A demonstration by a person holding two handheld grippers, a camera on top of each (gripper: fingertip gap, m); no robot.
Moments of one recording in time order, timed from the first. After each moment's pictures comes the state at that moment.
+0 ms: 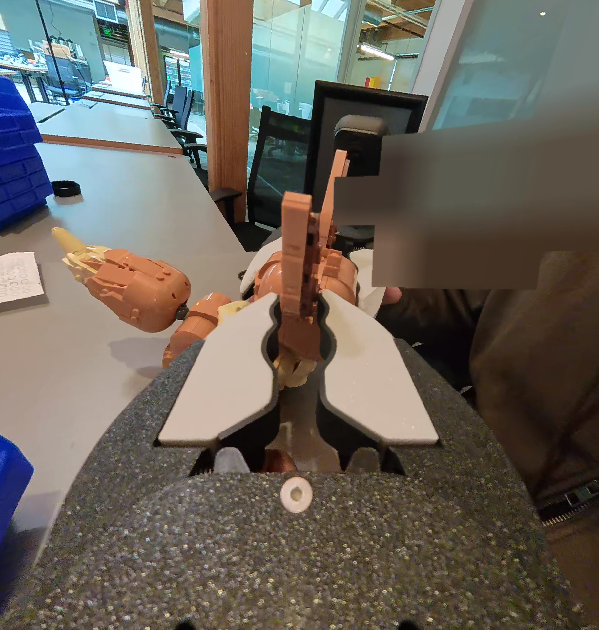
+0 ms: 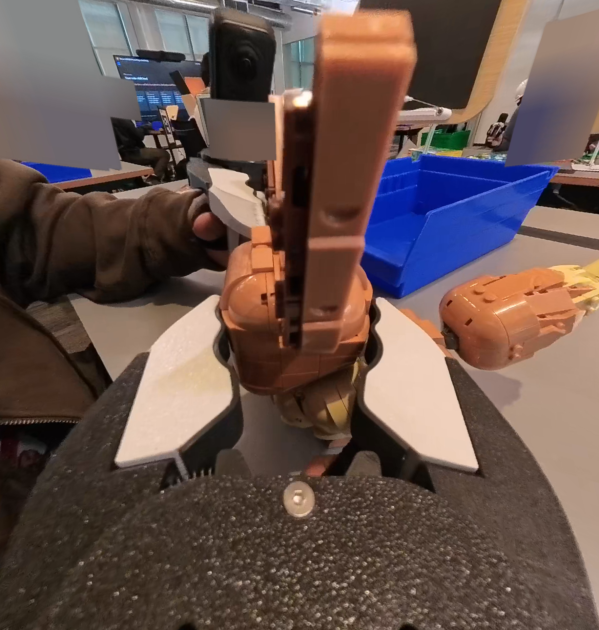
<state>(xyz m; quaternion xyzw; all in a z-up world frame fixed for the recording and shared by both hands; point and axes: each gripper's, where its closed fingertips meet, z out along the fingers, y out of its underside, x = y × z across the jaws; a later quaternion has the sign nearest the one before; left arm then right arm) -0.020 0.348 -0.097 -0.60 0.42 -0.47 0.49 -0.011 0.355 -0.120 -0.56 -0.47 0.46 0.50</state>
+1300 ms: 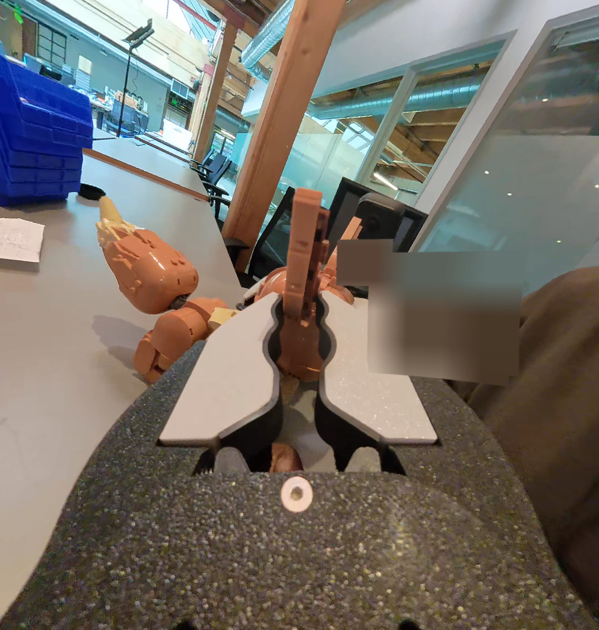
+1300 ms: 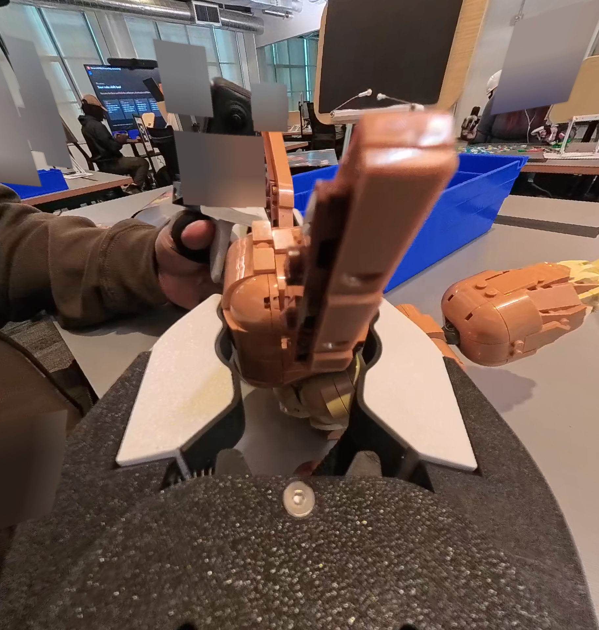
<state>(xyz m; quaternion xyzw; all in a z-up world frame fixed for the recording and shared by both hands) -0.024 0.362 -0.093 -0.60 0.26 -0.56 0.50 -0.009 0.365 -0.120 -0.58 -0.44 0.45 0.51</state>
